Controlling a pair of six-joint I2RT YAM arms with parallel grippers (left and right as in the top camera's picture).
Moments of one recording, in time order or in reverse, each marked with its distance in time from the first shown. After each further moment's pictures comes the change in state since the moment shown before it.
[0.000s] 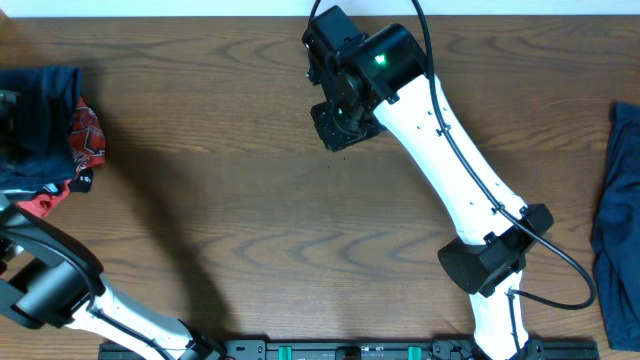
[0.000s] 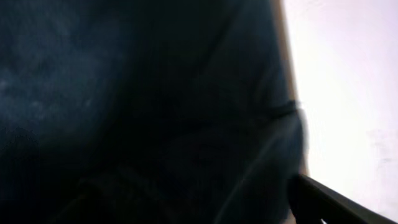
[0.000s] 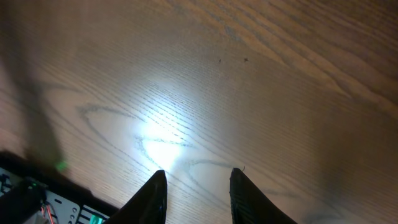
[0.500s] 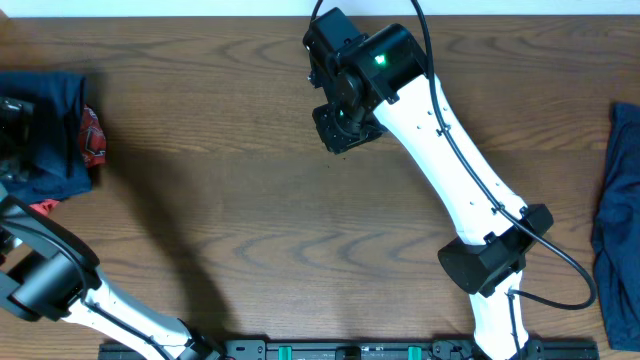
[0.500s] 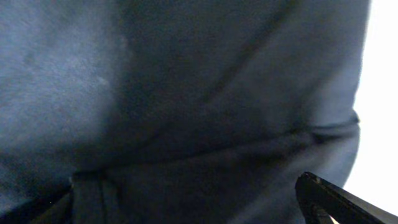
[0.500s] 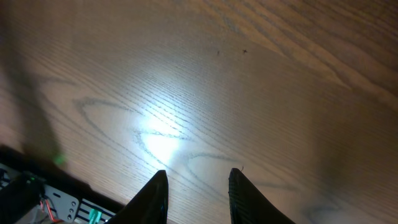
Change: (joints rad) left arm 0.000 0.034 0.000 -0.048 0.001 0.048; right arm 0.000 0.000 0.000 -0.026 0.000 0.000
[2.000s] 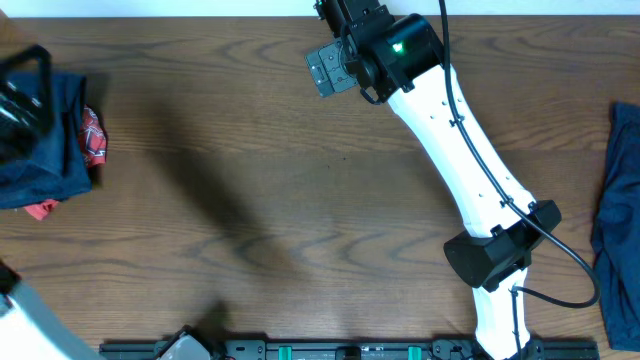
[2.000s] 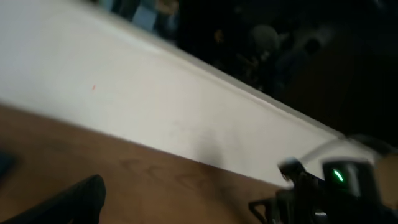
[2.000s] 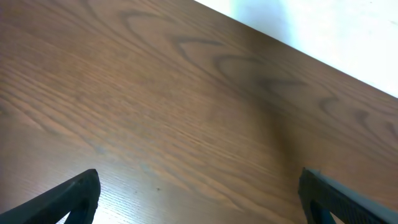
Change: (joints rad) left arm 0.000 -0.900 0.000 -0.137 0.649 0.294; right arm -0.062 0.000 0.000 0.438 0.326 -0.159
